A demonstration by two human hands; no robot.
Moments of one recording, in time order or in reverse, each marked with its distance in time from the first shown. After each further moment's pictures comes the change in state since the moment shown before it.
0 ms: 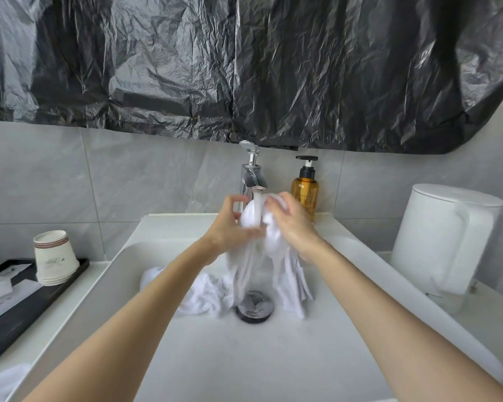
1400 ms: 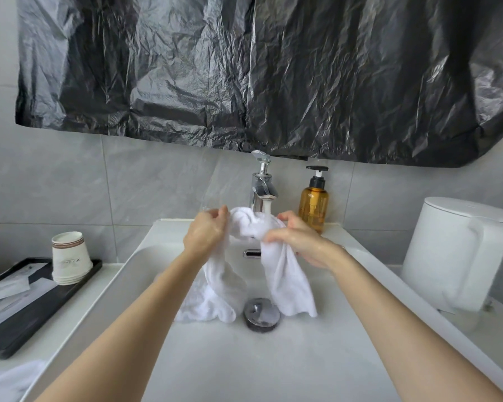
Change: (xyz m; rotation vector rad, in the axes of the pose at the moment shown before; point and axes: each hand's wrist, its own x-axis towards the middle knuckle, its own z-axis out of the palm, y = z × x) left_hand 0.003 -0.003 -0.037 0.274 0.392 -0.135; right_hand 0.001 -0.002 -0.006 0.005 -0.397 0.277
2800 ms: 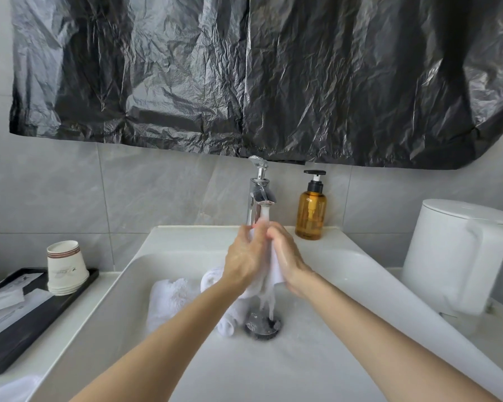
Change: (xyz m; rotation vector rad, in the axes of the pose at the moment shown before) left_hand -0.044 0.016 0.055 -0.279 -0.139 -0.017; right_hand -0.016 -0.009 0.049 0.333 0.250 -0.025
